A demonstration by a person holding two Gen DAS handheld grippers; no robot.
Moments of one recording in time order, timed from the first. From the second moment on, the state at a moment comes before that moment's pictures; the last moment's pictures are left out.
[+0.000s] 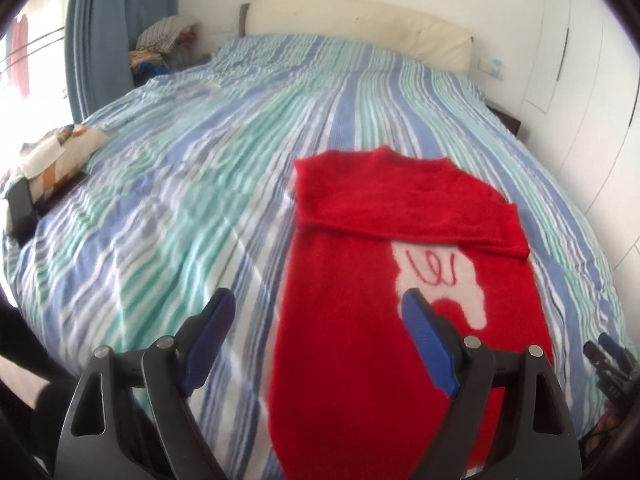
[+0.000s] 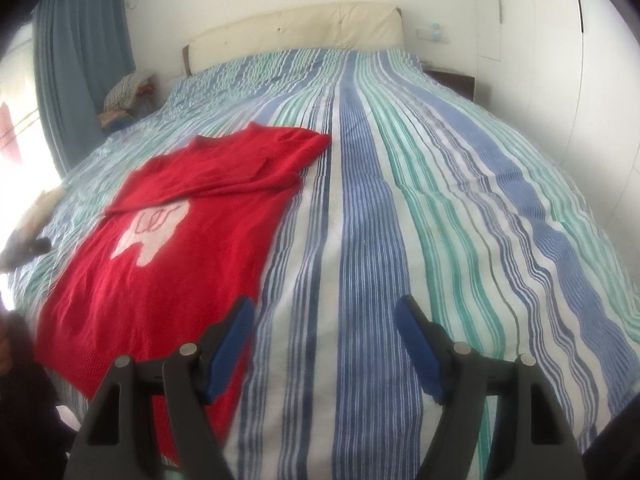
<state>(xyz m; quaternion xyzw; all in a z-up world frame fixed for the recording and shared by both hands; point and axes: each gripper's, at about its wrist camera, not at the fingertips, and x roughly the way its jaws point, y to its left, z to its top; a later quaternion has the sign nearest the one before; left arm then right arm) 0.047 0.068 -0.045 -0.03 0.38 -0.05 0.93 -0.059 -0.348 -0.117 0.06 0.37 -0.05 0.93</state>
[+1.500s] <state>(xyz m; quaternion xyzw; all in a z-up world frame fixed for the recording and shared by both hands) -0.017 0.078 -0.156 -0.05 0.65 -0.08 0.75 -0.084 -0.315 -0.149 0.21 0.57 0.16 0.78</state>
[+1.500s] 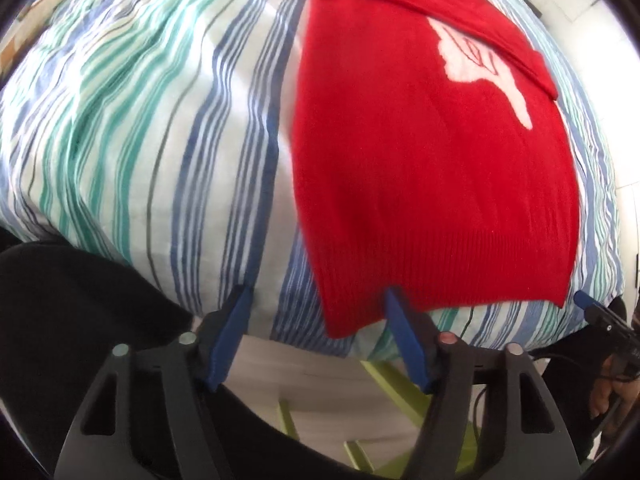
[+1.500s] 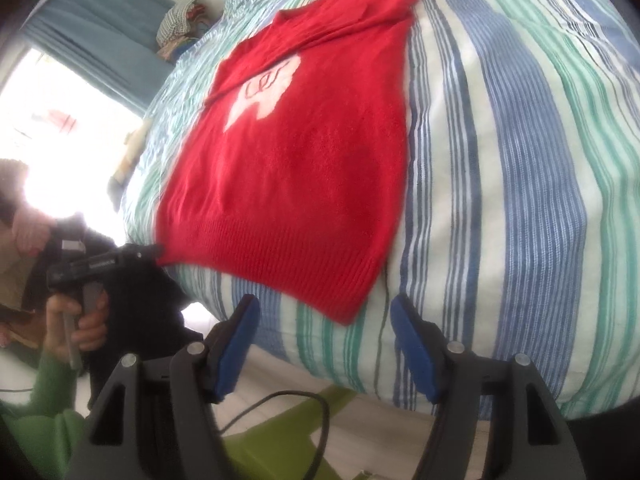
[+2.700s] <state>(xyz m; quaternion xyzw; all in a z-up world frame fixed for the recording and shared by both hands) 0.100 0.090 -0.073 -0.17 0.51 -0.14 0.84 -0.016 -0.319 -0.077 0.22 0.41 0.09 0.88</state>
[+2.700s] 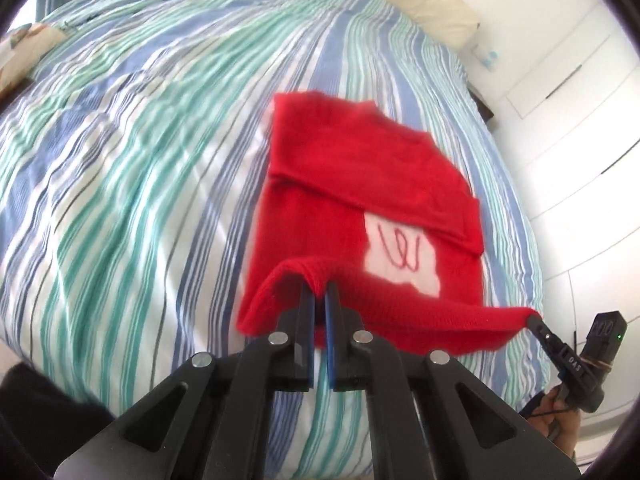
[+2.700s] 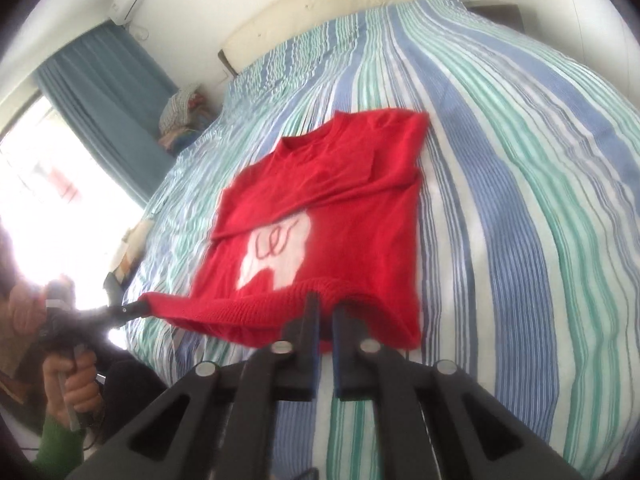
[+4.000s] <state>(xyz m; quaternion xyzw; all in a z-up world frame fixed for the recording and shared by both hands) 0.238 0.014 -0.134 -0.01 0.51 -0.11 0.85 0.189 -0.319 -0.108 0.12 0.46 0.22 0.85</state>
